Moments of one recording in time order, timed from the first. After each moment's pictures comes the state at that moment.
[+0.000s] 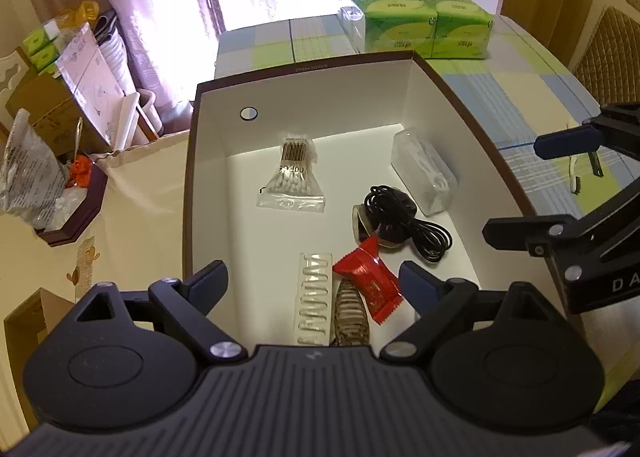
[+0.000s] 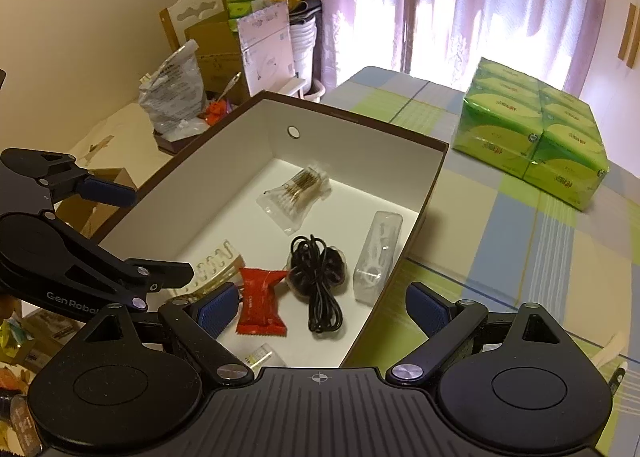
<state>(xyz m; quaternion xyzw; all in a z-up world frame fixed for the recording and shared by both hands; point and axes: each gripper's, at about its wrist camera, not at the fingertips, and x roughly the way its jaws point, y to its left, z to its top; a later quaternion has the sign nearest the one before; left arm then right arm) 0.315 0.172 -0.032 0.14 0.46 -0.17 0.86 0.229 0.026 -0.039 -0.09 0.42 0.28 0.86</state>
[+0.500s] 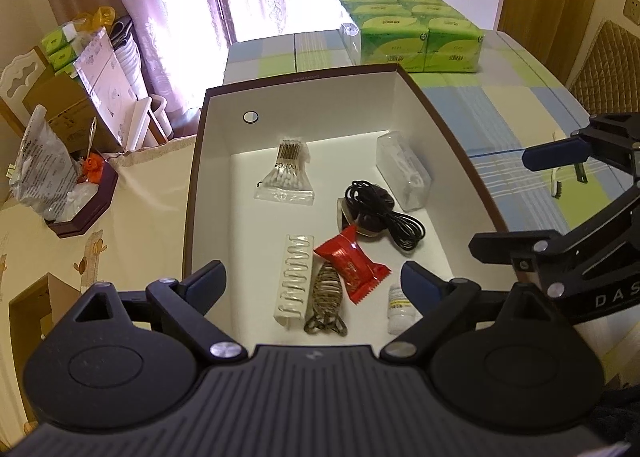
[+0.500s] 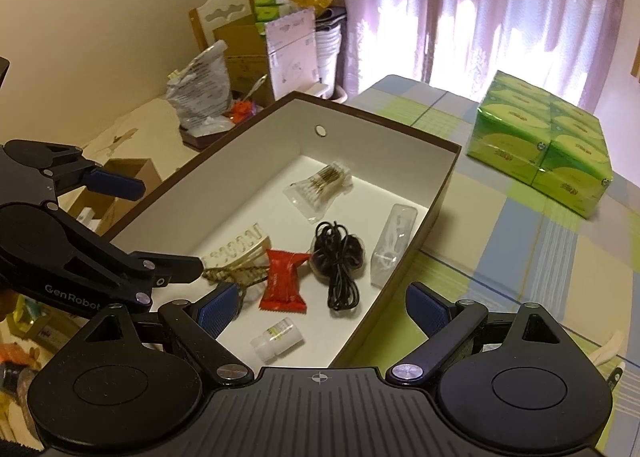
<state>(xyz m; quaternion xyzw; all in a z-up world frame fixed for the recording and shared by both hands) 0.269 0.167 -0.011 0.13 0.44 -0.16 0.88 0.194 0.015 -0.029 -0.11 0.41 0.32 0.85</state>
